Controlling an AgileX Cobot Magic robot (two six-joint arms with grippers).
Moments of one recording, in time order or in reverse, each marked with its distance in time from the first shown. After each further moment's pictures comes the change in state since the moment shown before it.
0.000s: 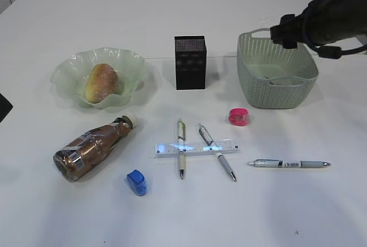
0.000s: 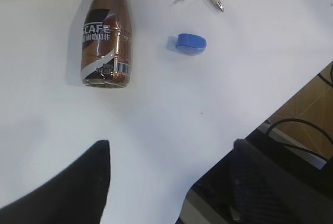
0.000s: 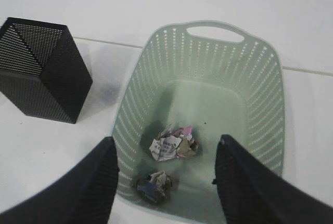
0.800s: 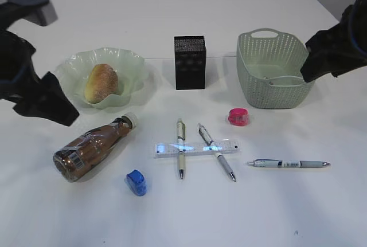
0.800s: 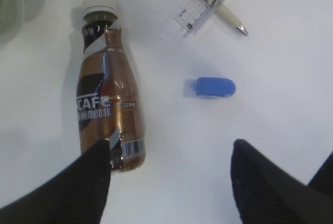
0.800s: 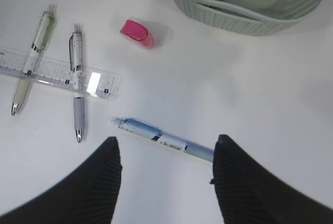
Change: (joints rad) left arm -0.112 0.284 0.000 -0.014 -0.286 0.155; right arm 0.000 -0.242 0.000 -0.011 0.725 -0.002
